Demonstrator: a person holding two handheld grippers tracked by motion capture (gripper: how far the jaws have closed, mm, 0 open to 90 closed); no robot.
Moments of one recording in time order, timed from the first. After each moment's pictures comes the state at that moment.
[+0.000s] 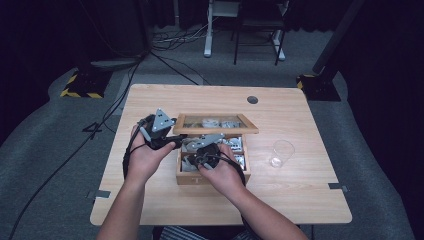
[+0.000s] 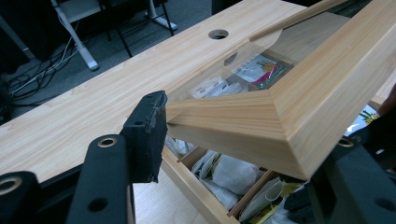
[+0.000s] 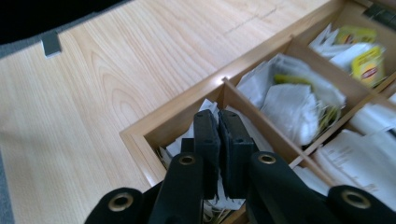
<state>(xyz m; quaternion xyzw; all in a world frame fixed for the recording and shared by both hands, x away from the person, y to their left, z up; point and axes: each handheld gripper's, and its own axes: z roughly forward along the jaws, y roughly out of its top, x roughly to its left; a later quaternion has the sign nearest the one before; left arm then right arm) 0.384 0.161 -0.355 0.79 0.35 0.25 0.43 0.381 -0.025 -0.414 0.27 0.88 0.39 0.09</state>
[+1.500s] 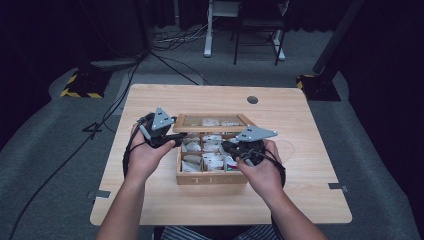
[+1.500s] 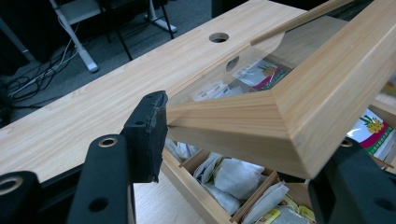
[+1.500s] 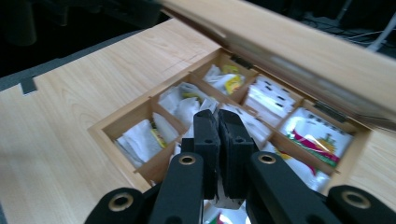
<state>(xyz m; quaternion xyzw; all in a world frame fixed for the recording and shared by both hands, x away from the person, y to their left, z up) 0.388 0.162 -0.353 0.79 0.35 0.25 0.43 0.359 -0.120 -0.352 0.31 0.83 0.44 0.18</state>
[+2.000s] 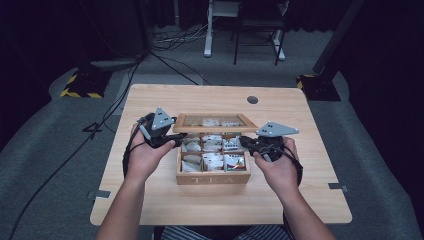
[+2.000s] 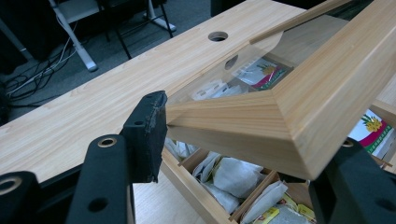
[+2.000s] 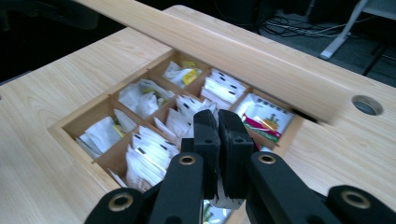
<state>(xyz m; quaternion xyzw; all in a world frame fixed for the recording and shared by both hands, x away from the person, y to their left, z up) 0.388 0.162 -0.354 0.79 0.35 0.24 0.43 0.365 -0.161 -0.347 0.35 0.80 0.44 0.20</state>
